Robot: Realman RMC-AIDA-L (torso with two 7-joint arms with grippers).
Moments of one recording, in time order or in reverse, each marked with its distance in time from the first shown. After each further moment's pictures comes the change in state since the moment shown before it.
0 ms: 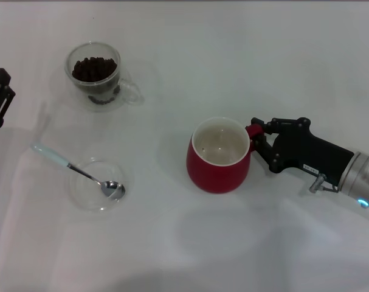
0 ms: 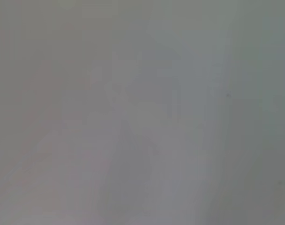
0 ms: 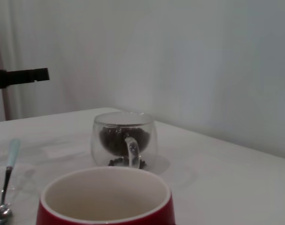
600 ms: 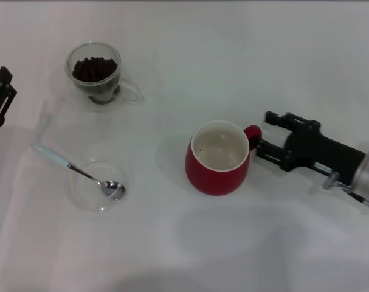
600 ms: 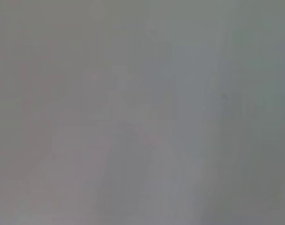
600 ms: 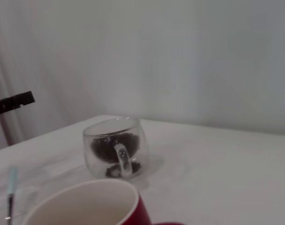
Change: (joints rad) left arm -0.006 0.000 -0.002 -0.002 0.006 0.000 0.000; right arm 0.001 -0.023 -0.004 0.030 -0.003 -0.041 0.202
